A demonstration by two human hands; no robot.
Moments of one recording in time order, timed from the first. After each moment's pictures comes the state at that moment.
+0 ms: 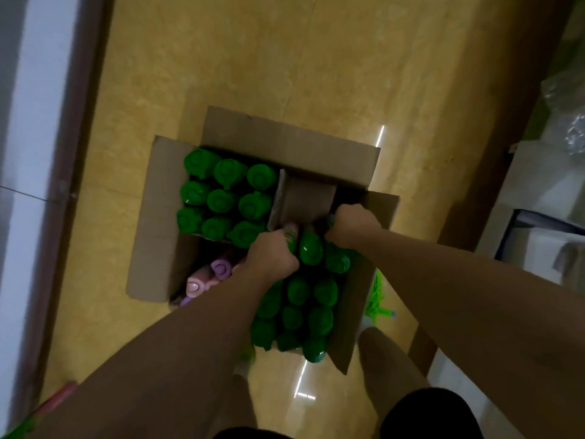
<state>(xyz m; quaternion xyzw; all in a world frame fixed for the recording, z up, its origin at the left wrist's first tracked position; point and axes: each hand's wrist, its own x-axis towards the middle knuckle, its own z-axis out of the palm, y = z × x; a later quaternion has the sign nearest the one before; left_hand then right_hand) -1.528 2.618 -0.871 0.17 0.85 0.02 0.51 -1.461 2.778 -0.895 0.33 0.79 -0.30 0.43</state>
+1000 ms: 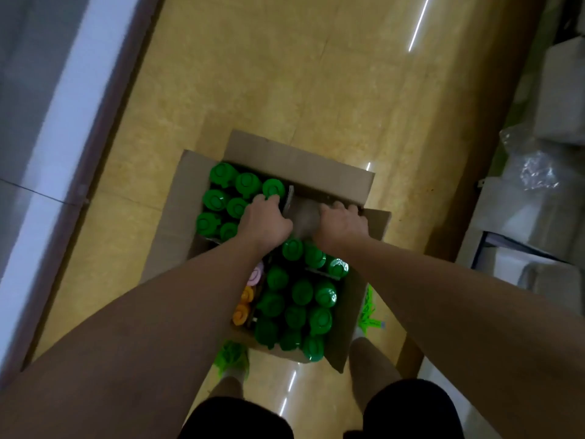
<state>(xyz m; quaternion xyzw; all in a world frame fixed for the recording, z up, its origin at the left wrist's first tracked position) -1.582 2.612 -0.840 0.19 0.89 0.08 0.41 -1.481 2.737 -0.832 0.29 0.86 -0.20 0.37</state>
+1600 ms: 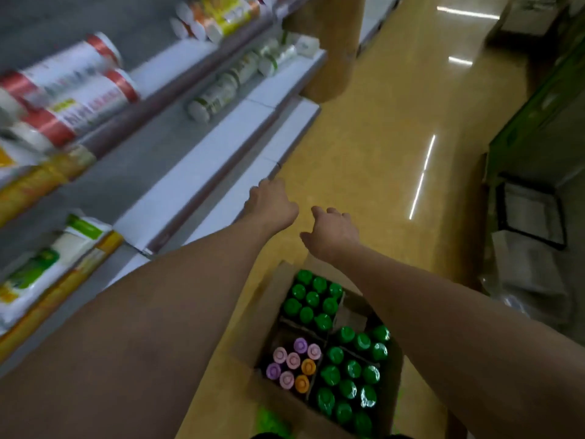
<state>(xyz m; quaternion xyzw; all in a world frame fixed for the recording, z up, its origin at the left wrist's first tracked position) -1.708 2.464 -0.432 0.21 0.95 0.18 0.15 -1.598 2.559 -0.439 0.26 0.94 -0.19 0.12</state>
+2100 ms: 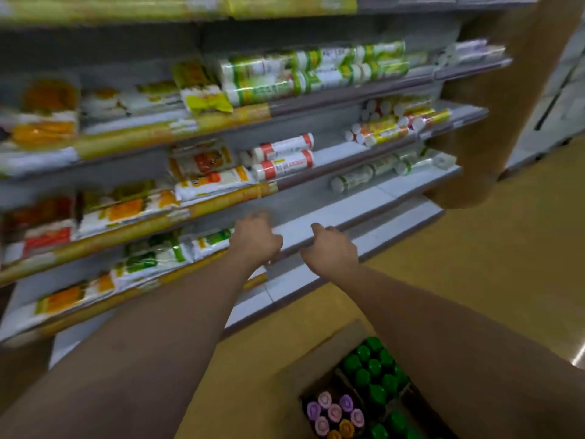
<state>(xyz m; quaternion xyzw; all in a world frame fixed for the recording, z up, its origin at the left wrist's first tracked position) -1.553 2.232 -0.271 -0.04 0.99 0.16 -0.03 -1.529 2.398 -0.283 -0.03 0.98 -0.21 0.02</state>
